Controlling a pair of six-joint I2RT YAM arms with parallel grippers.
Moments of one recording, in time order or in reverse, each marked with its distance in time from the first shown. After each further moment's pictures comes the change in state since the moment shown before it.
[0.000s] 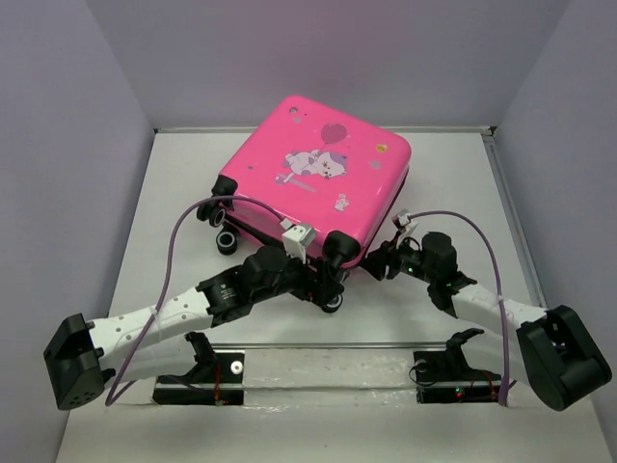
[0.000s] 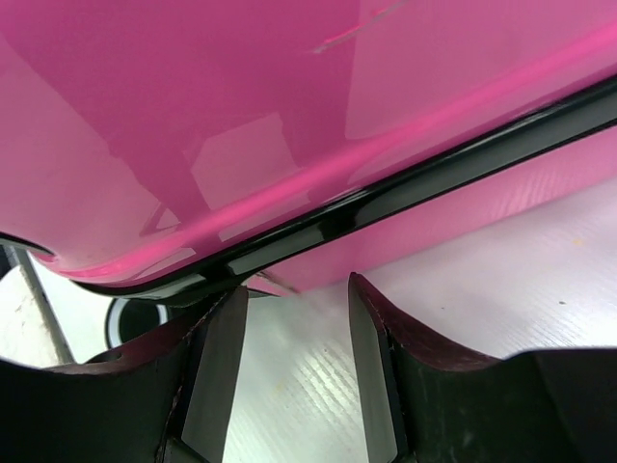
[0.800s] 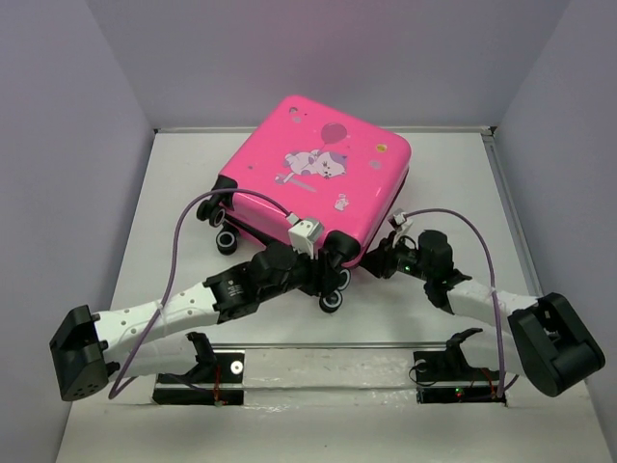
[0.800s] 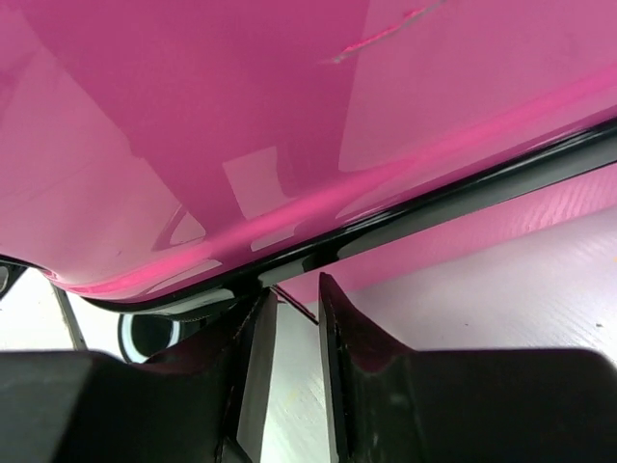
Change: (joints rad) left arm -0.043 0.066 0.080 0.012 -0.091 0.001; right arm 0.007 0.075 0.013 0.067 -0.055 0.025
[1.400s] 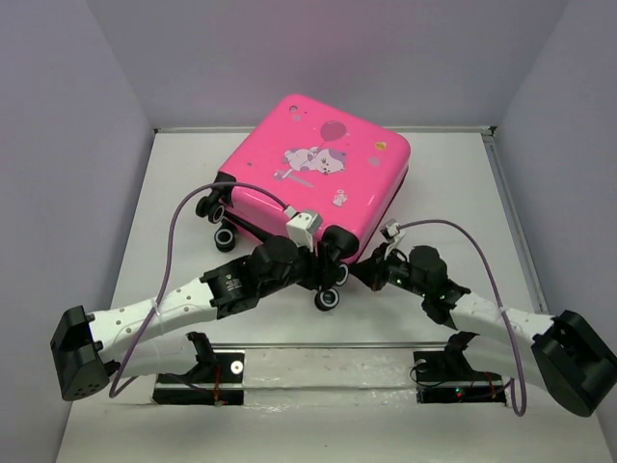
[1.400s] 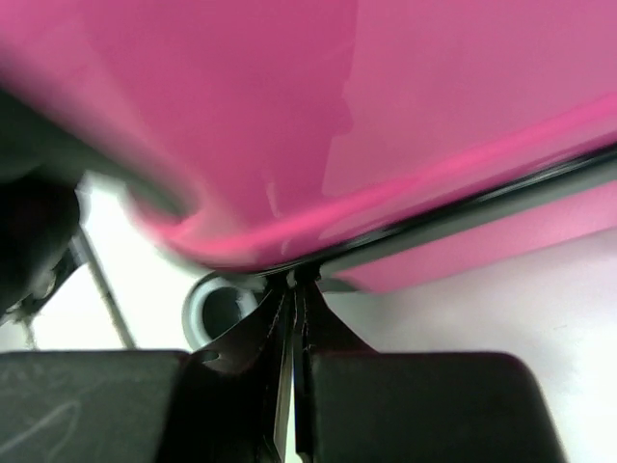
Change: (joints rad) left arm -0.002 -0.005 0.082 -0.101 -0.057 -0.025; right arm 0.175 -0.113 -0.031 -0.013 0.166 0.089
